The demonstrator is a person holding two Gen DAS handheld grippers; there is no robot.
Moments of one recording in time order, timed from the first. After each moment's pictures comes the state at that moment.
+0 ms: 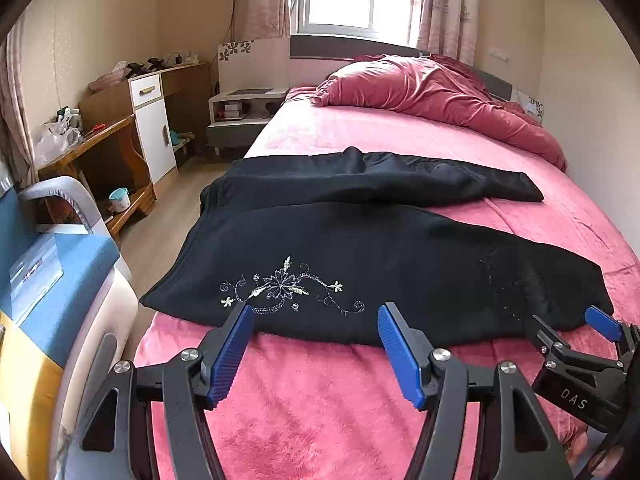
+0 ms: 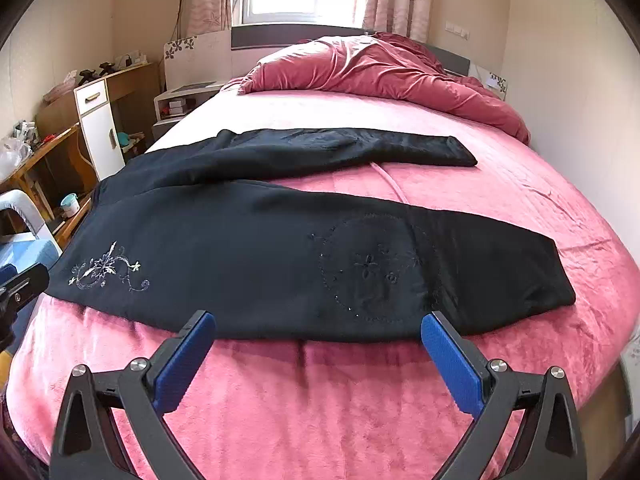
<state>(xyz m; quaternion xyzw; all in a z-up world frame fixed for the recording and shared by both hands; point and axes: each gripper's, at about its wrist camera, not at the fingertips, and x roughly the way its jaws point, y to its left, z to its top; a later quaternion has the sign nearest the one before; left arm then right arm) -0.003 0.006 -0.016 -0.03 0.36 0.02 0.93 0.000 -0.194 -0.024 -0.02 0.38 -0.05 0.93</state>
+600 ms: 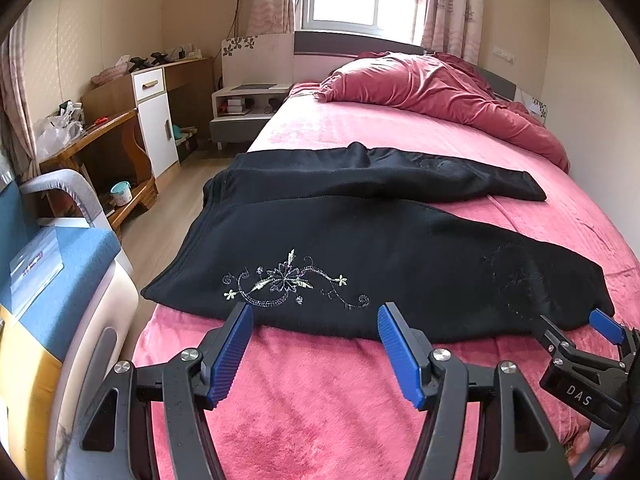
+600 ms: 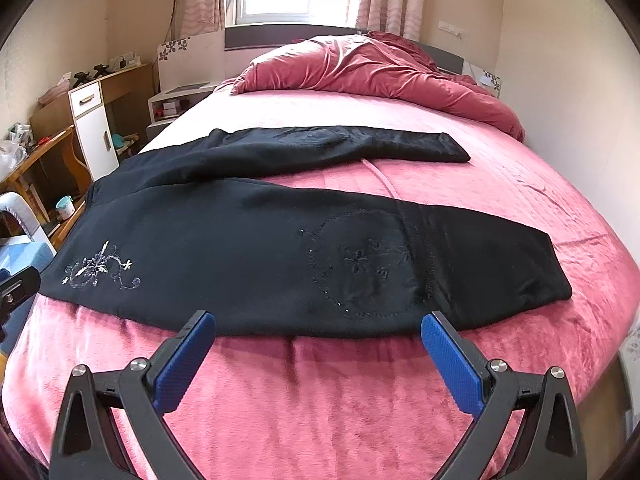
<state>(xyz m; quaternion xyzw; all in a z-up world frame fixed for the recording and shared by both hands) -0.003 0.009 -0.021 -0.04 0.37 0.02 0.93 -0.001 -0.199 -0.029 -0.02 0.38 -0.06 0.92</state>
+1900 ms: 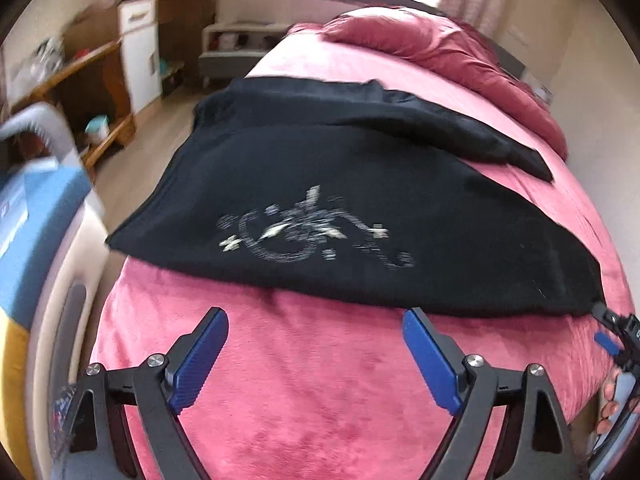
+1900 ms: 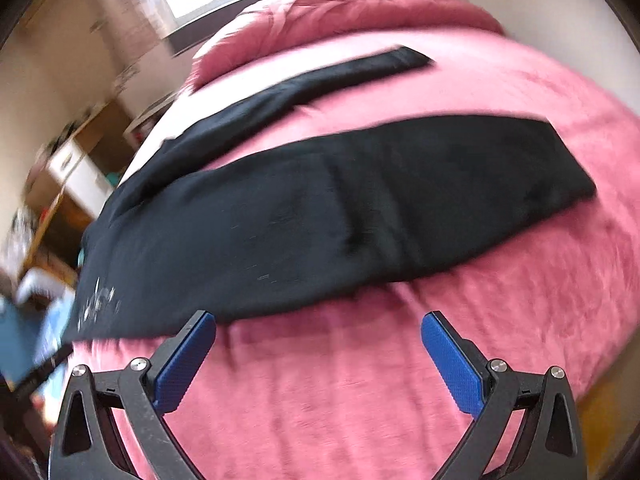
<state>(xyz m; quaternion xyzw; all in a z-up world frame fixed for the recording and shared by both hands) 0.036 0.064 -0.086 -0.11 0.47 -0.01 0.88 0.003 -0.336 -0.065 0.20 0.44 -0.07 0.88</state>
